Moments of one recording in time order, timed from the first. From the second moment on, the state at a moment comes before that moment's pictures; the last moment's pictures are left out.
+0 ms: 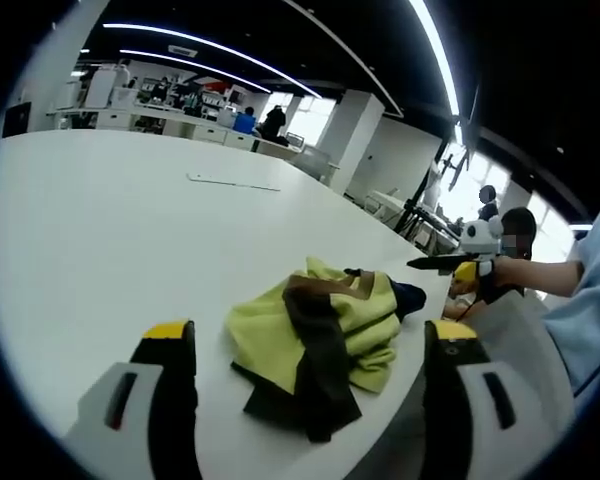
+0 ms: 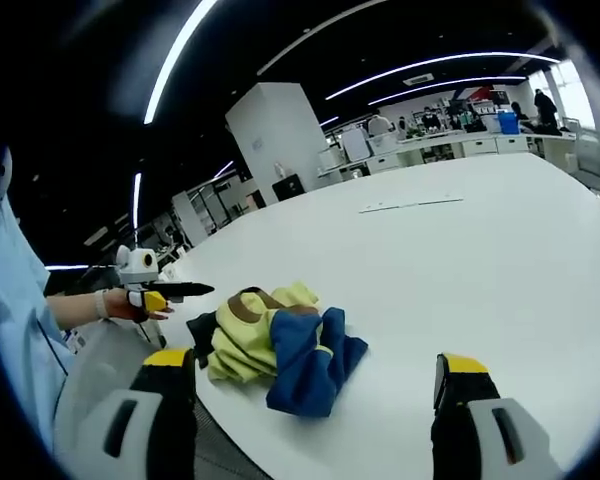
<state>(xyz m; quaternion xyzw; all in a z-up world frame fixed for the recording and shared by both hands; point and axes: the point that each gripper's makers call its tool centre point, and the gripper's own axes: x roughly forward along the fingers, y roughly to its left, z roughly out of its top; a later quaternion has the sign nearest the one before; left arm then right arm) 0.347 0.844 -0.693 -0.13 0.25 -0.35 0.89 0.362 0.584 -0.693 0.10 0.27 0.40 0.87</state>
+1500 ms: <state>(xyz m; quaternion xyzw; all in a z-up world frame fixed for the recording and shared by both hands) 0.344 0.843 -0.690 -0.11 0.24 -0.36 0.90 0.353 0.575 -0.692 0.10 0.27 0.39 0.88</state>
